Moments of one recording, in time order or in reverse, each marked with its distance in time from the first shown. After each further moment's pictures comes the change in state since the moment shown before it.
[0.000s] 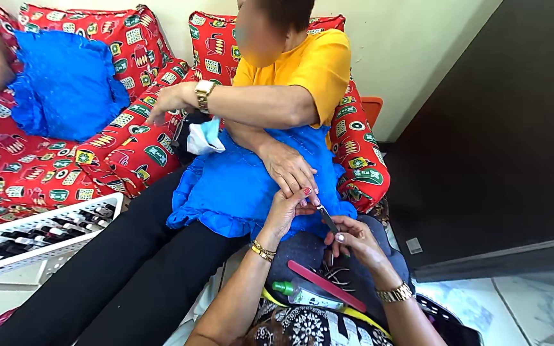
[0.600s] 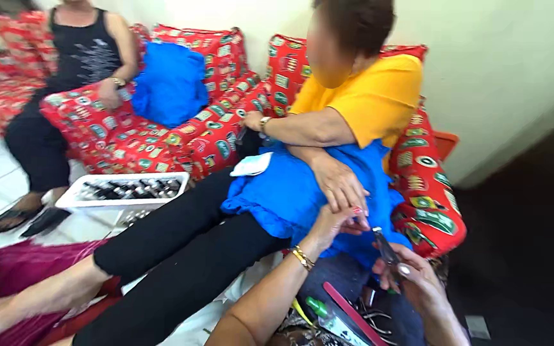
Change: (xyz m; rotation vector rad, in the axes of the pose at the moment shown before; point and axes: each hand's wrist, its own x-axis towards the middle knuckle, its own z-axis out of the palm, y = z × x) left_hand 0.000 0.008 -0.003 -0.006 0.033 0.030; right_hand 0.018 -0.017 0.008 0.032 -0.098 -0.113
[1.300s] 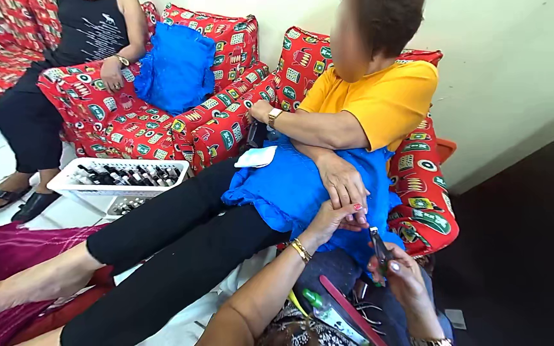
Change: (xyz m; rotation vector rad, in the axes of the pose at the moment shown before) left_hand 0.002 -0.002 -0.008 -0.090 -0.045 0.014; right_hand -0.002 0.018 0.001 0.029 0.030 -0.008
